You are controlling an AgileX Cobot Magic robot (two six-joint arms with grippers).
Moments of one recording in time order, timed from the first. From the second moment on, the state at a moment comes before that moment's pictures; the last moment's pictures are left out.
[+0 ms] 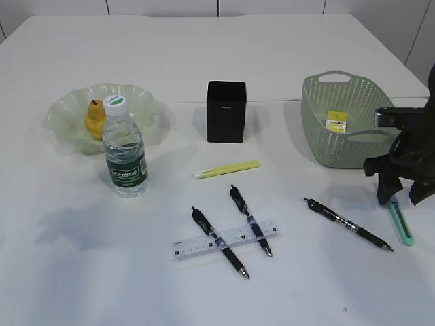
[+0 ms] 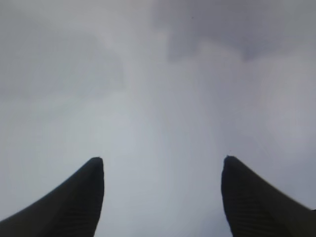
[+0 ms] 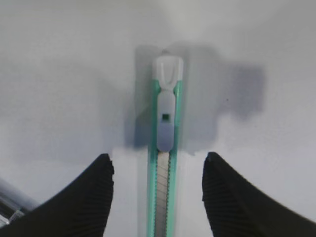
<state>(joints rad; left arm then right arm) -0.12 1.42 -0.94 0.00 1.01 -0.03 -0.07 1.98 -1.26 -0.05 0.82 0.06</state>
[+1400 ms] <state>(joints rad) -0.12 1.42 -0.94 -0.02 1.01 -0.03 -0.07 2.06 -1.30 -0.04 0.84 0.07</state>
